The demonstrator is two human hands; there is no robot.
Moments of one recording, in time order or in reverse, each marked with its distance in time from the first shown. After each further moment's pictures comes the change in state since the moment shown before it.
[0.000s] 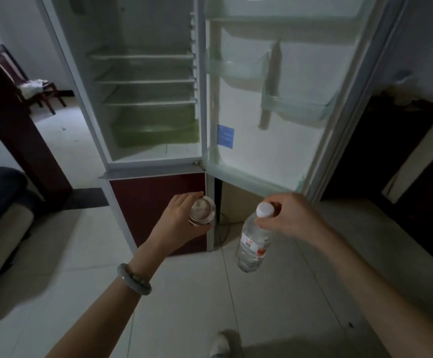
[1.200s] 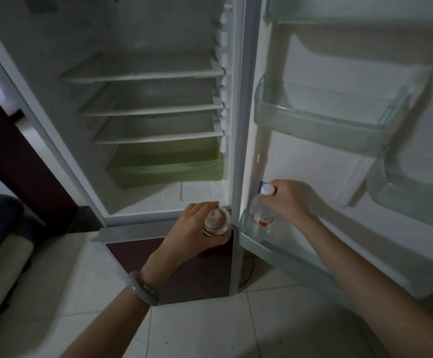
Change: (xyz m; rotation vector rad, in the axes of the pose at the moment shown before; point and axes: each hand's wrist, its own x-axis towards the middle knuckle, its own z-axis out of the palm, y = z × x) left_hand 0.270 -0.216 0.034 -0.061 -0.128 -0.062; right_hand 0.446 0.041 0.084 -0.064 0.117 0.152
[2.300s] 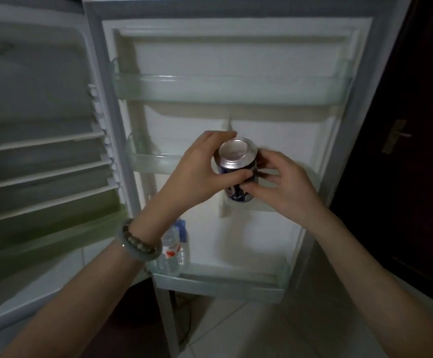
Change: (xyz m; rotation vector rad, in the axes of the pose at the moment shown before) left_hand 0.103 0.253 -0.047 -0.376 0.106 0.646; right_hand -0.169 -0.025 -0.221 0.280 0.501 -0.254
